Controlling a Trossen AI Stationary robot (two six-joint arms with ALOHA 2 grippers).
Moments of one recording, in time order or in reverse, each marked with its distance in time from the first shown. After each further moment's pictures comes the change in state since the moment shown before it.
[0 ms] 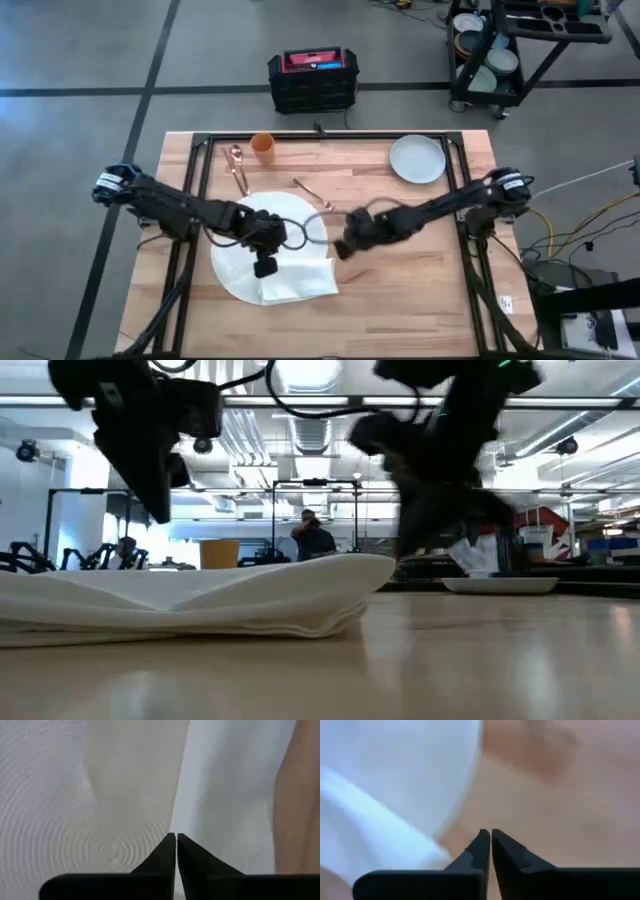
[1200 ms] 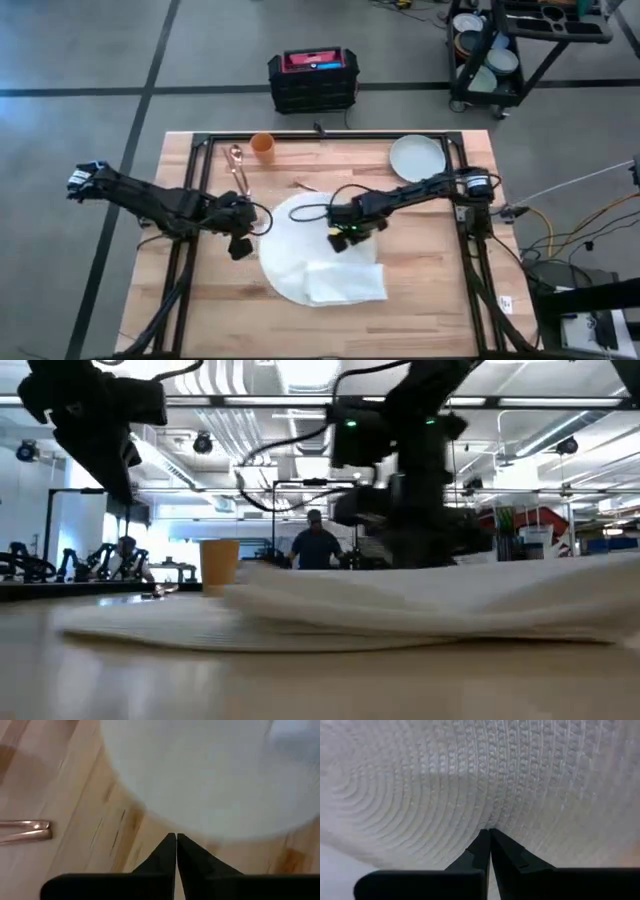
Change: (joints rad) left arm 0.004 -0.367 -0.155 -0.202 -0.215 -0.042; right arm -0.091 0.172 0.142 -0.429 -0.322 -0.072
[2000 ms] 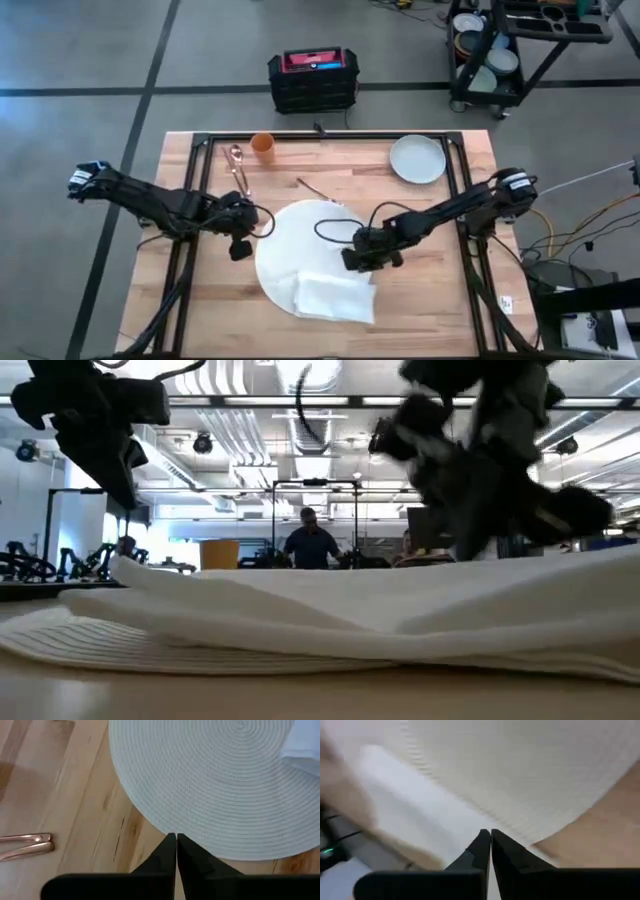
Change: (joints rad) left arm 0.002 0.012 -0.004 0.011 0.000 0.044; right arm 0.175 -0.280 -0.241 0.446 -0.065 0.478
